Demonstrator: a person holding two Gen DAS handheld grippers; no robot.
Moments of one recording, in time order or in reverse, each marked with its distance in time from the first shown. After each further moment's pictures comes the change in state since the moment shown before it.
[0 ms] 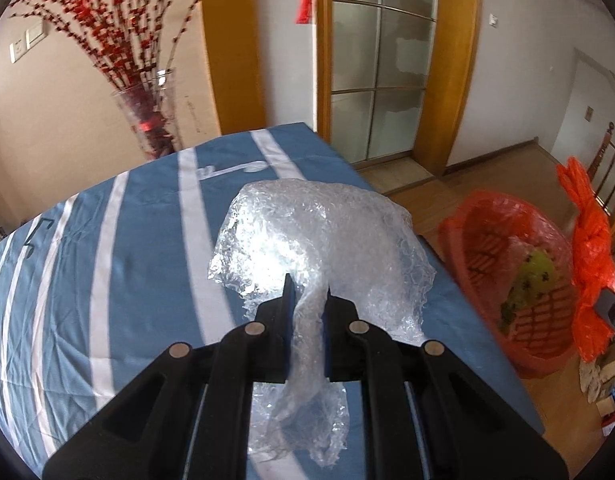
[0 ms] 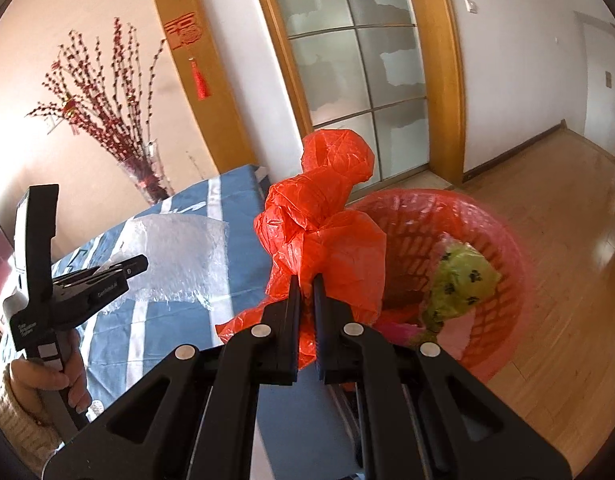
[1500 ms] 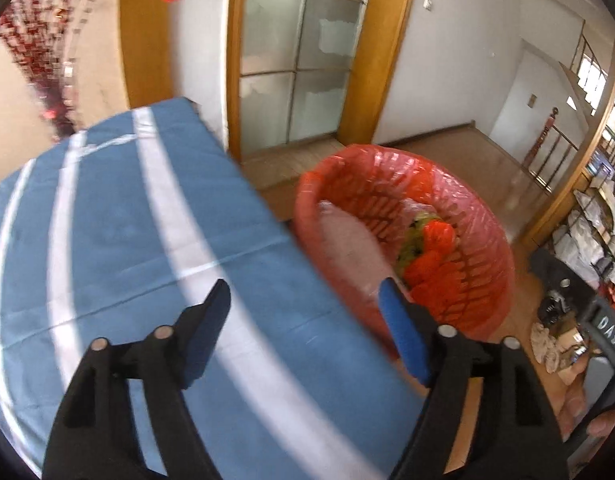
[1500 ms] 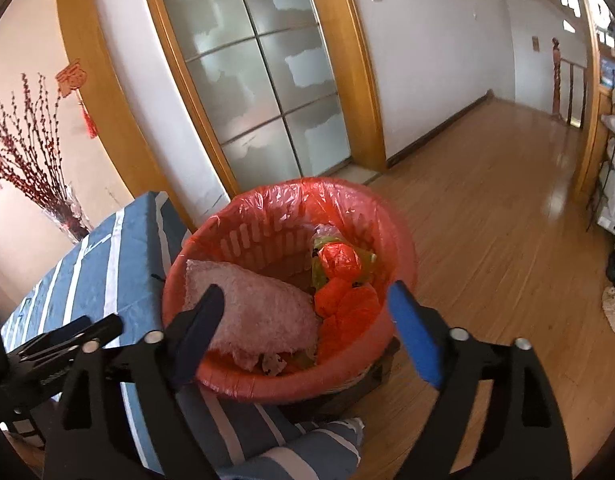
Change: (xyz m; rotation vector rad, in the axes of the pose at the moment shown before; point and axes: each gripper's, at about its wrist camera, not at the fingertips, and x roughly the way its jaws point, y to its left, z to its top) left arm 0.002 -0.098 -0.042 0.040 0.028 -0.221; right arm -0.020 -0.099 -0.024 0.172 -0.055 -0.219
